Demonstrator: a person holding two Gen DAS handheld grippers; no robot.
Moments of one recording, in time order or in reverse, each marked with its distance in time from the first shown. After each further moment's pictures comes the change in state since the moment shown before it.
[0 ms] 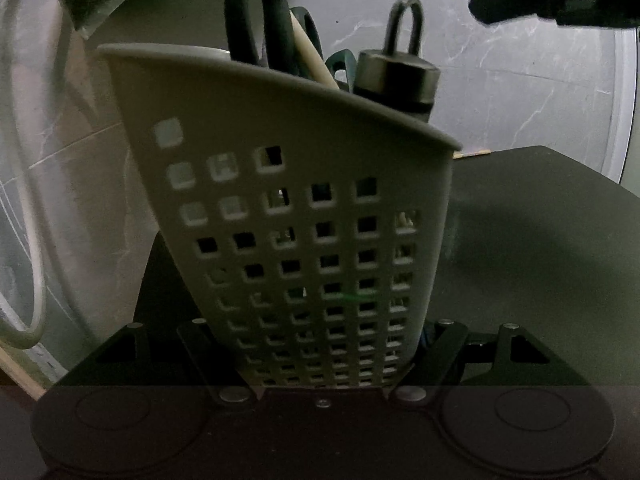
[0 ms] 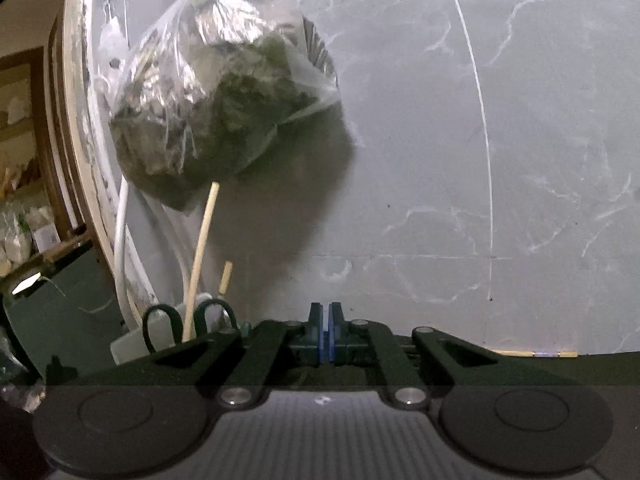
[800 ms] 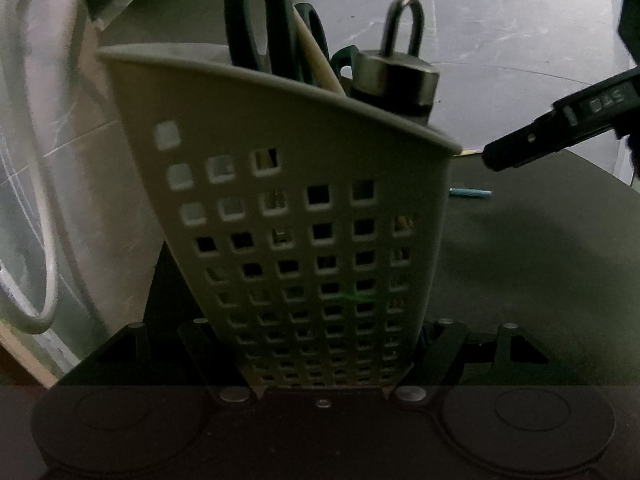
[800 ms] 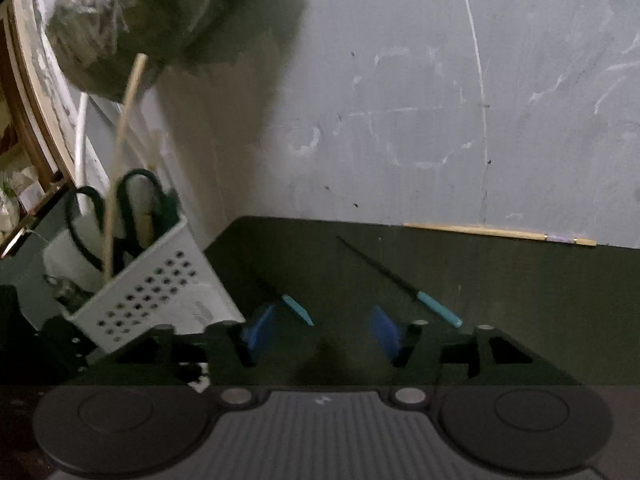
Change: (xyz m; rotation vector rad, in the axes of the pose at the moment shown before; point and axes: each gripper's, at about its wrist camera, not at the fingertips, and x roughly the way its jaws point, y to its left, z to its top) left arm -0.006 -0.002 0.000 -0.026 0.031 0.045; right arm 0.050 -0.036 -0.058 0.076 0.283 -0.004
